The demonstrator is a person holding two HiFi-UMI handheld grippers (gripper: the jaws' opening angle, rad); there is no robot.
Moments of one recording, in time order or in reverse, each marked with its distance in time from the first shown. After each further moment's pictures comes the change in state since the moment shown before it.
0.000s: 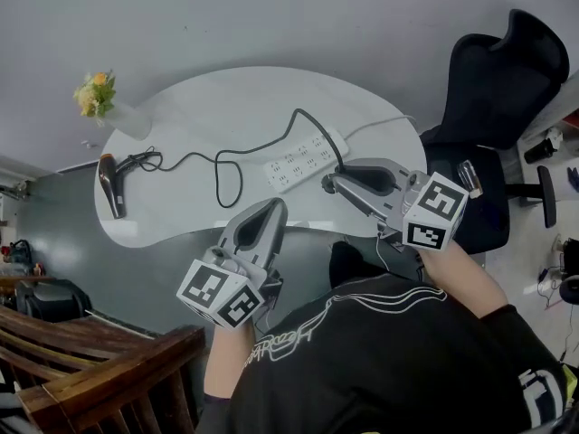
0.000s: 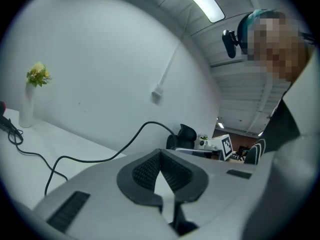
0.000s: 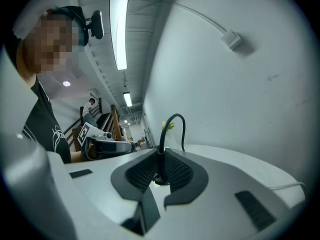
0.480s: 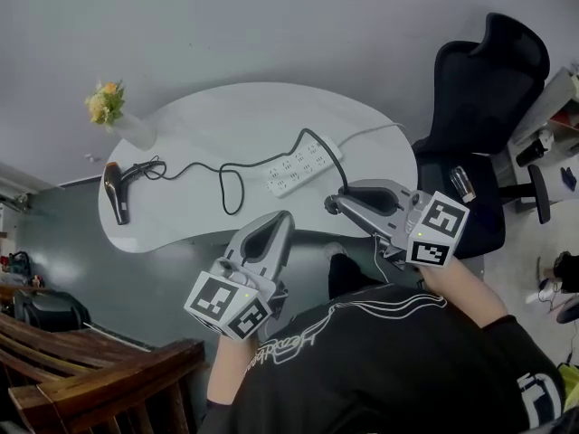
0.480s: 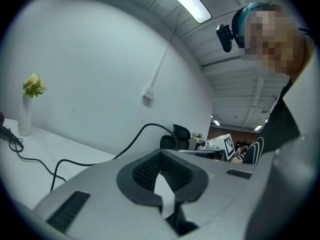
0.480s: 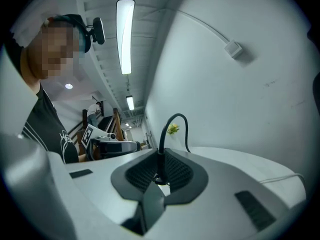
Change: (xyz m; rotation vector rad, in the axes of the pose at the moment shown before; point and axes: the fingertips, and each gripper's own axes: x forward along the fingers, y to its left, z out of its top) left arm -0.026 -0.046 0.000 0.072 -0.016 -0.025; right arm -0.035 0.053 0.001 0.004 -0.046 0.011
